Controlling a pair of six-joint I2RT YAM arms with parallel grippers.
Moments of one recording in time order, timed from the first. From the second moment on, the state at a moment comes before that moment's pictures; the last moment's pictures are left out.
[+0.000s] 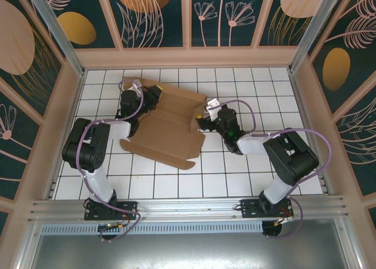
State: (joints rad) left arm -0.27 1.82 0.86 0.85 0.38 -1.33; right arm 0.59 1.64 0.65 0.64 0.11 -0.13
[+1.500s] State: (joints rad) left arm -0.29 1.80 0.84 0.85 0.45 -1.31; right arm 0.69 1.63 0.59 0.67 0.15 -0.01
